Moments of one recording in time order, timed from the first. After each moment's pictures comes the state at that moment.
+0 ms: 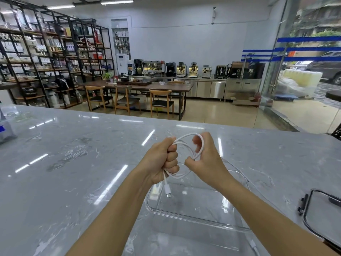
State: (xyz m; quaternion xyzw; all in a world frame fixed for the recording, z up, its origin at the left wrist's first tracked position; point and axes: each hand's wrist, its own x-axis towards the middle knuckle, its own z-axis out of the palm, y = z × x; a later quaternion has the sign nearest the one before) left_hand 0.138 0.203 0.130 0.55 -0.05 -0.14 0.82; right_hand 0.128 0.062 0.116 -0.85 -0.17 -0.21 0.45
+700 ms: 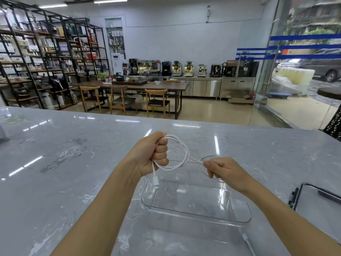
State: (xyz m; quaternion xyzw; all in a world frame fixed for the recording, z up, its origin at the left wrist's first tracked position) left_hand 0.141 0.209 0.145 0.55 -0.02 -0.16 0.82; right_hand 0.125 -0.014 0.092 -0.87 -0.19 -0.06 0.46
